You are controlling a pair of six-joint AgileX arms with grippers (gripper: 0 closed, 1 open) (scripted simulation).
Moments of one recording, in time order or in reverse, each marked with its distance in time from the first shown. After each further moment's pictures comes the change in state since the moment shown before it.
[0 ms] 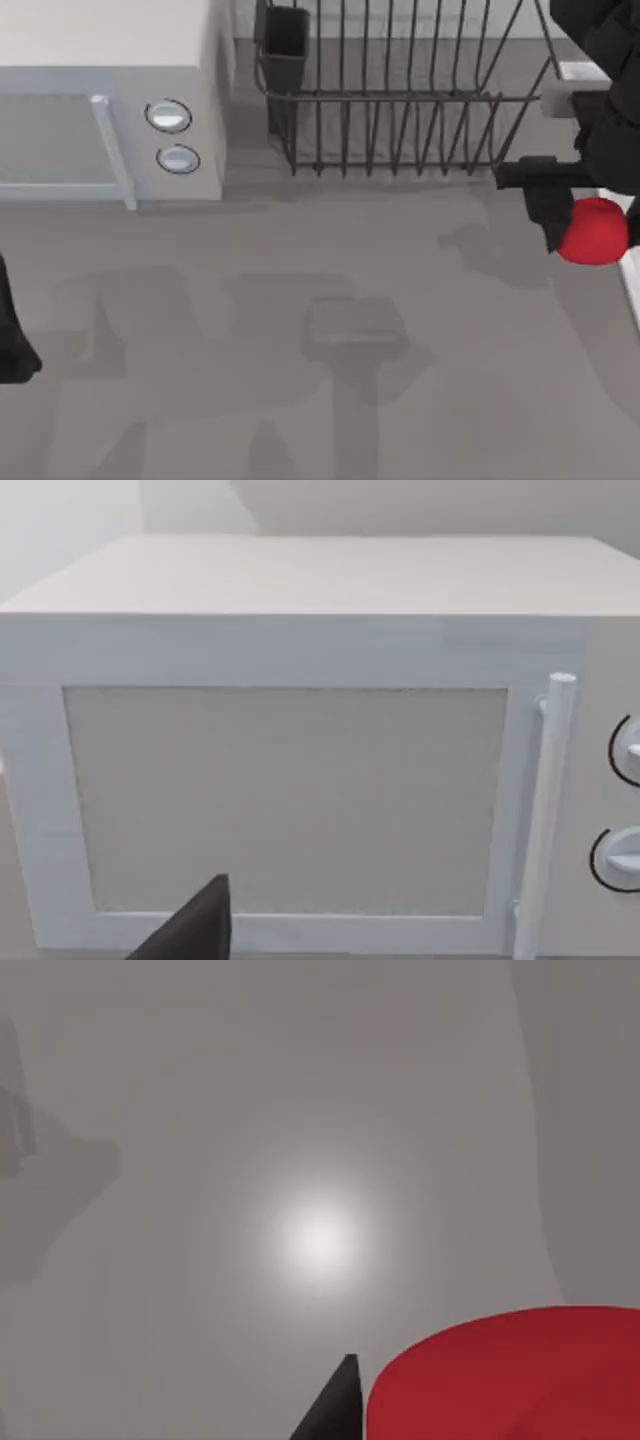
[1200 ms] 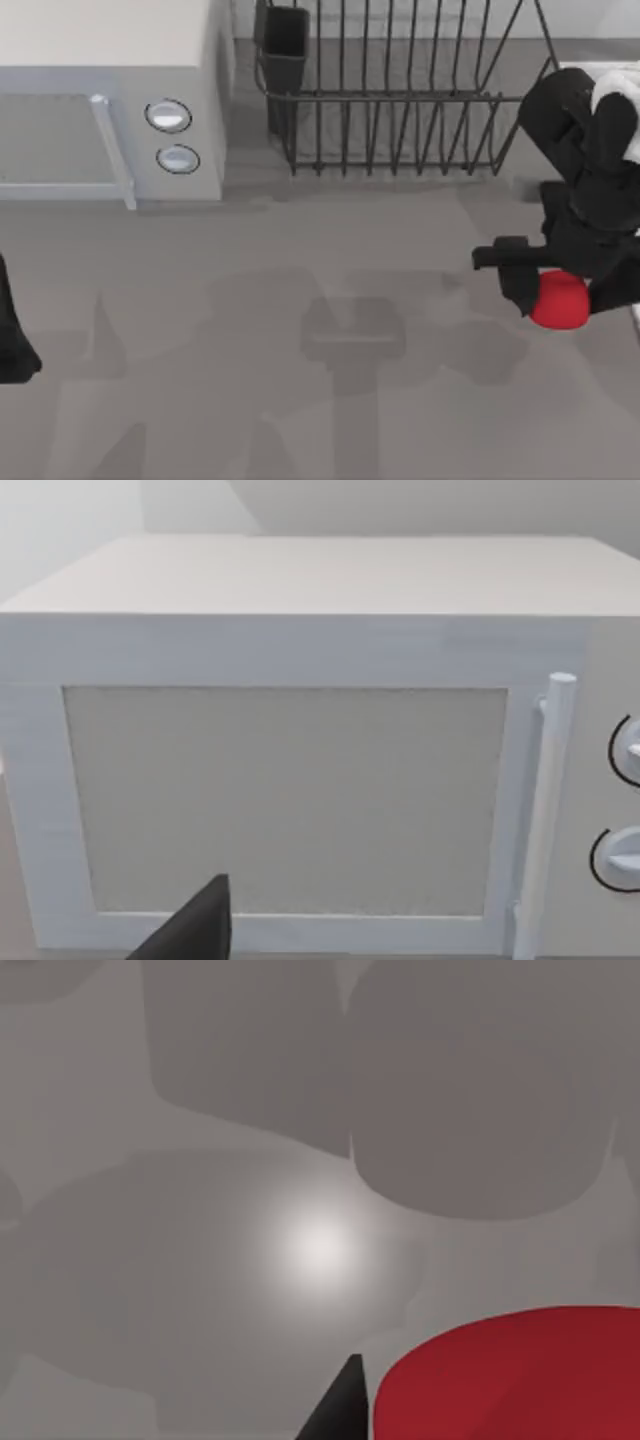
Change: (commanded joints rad) left arm 0.000 0.000 0.000 0.000 0.000 0.000; right arm 0.007 0.060 -0.318 0.389 0.002 0.004
